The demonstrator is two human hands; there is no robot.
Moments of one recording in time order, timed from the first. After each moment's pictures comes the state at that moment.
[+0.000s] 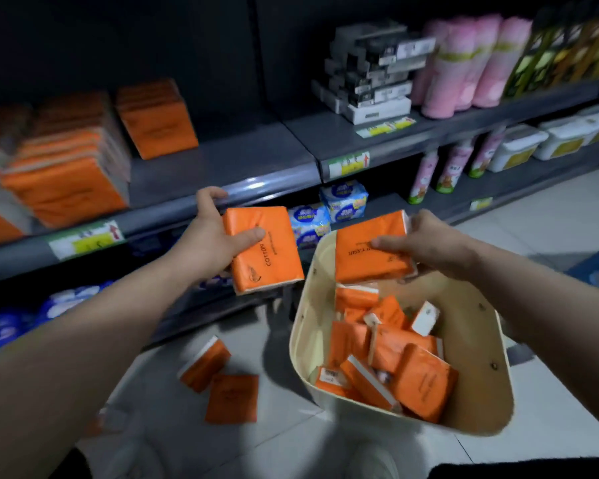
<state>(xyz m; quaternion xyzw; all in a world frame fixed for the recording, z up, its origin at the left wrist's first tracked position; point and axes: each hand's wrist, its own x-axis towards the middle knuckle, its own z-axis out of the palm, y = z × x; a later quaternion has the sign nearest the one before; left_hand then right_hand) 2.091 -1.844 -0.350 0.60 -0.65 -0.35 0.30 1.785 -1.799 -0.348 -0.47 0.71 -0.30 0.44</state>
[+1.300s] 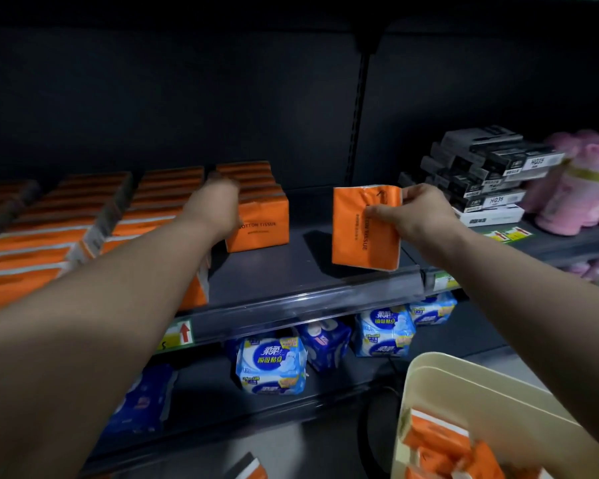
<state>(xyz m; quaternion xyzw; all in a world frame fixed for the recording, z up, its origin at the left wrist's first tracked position) 2.208 -2.048 -0.271 0.70 -0.71 0.04 0.12 1.929 -2.011 -0.266 -0.53 0.63 -0.46 0.32</state>
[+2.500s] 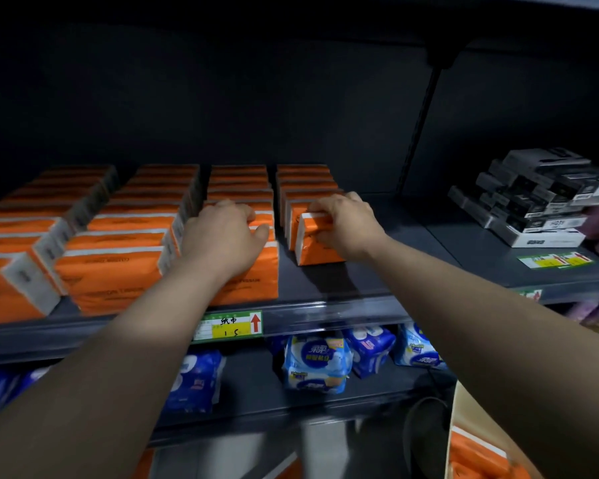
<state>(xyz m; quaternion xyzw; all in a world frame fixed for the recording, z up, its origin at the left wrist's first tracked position) 2.273 -1.957 -0.271 0.74 -0.64 0.03 0.21 2.090 -2.028 -0.278 -0.82 0.53 -0.20 0.05</state>
